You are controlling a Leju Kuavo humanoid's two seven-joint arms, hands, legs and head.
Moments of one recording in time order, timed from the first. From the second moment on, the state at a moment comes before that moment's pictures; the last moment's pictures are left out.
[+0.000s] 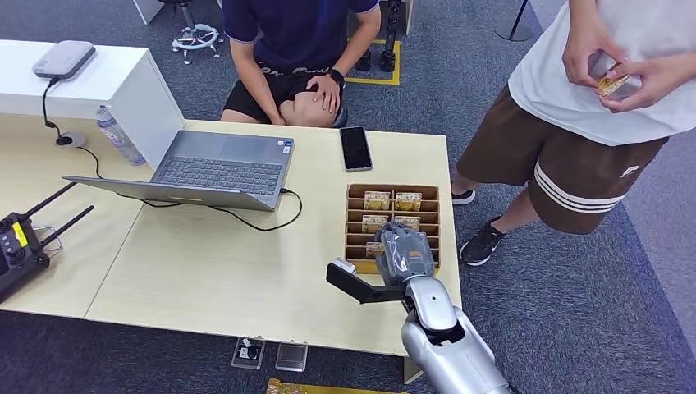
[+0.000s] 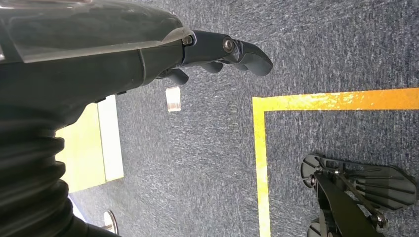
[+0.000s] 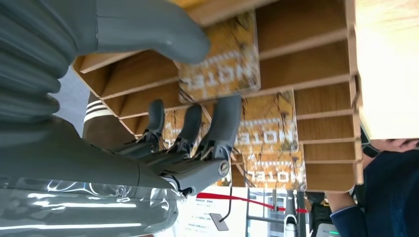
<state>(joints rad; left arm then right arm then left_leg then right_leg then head) -0.08 -0.06 1.22 -0.21 -1.29 -0.03 0.14 -0.42 0.14 0.58 -0.92 1.16 -0.15 0.24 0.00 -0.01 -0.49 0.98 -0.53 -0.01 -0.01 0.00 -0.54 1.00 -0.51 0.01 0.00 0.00</state>
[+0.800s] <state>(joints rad) -0.08 -0.06 1.22 -0.21 -1.29 -0.03 0.14 -0.42 0.15 0.58 -0.93 1.18 -0.15 0.25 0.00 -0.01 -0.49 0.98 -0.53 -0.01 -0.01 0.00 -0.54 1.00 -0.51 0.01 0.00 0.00</state>
